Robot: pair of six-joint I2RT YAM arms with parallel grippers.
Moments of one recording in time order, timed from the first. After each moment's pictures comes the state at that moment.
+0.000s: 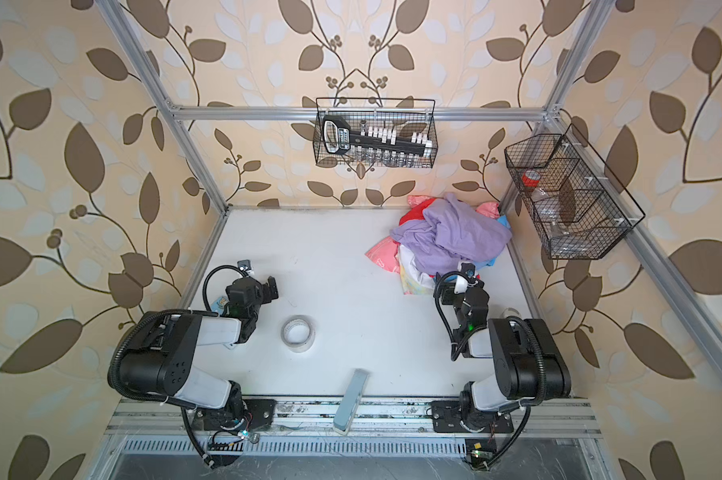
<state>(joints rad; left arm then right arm) -0.05 1.51 0.35 0.67 -0.31 -0.14 -0.04 1.50 0.22 1.06 -0.01 0.03</state>
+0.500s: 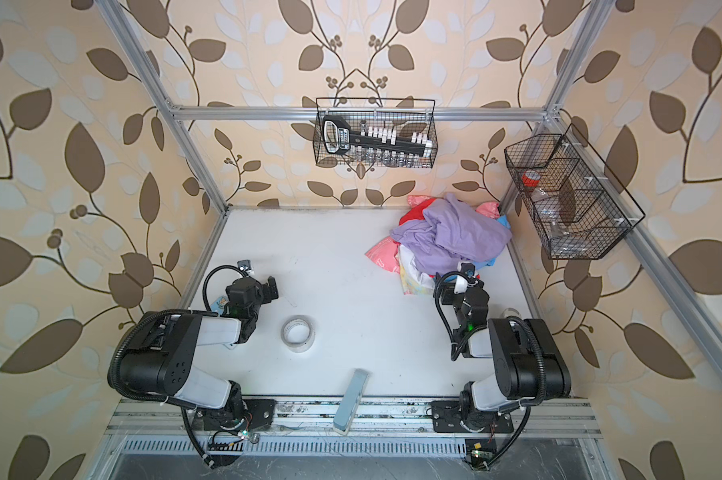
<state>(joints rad) -0.05 1.51 0.35 0.67 -0.31 -0.14 -0.04 1.50 0.22 1.06 -0.01 0.03</state>
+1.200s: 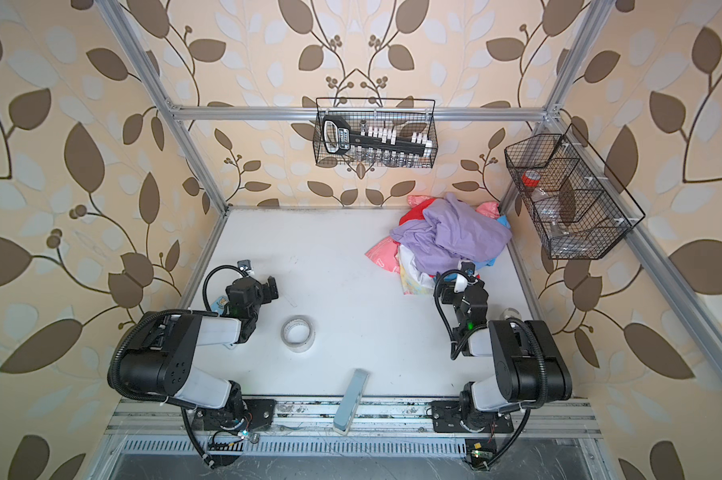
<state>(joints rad) -0.05 1.49 0.35 0.65 -0.31 -0.14 -0.03 1.45 0.27 0.92 0.06 0.04</state>
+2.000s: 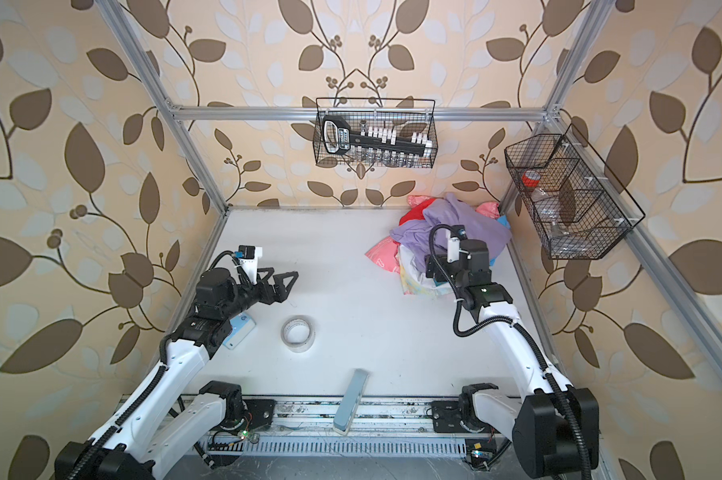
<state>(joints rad) -0.14 0.85 0.57 -0.08 0.49 -0.27 0.15 1.16 0.83 -0.27 -0.06 0.07</state>
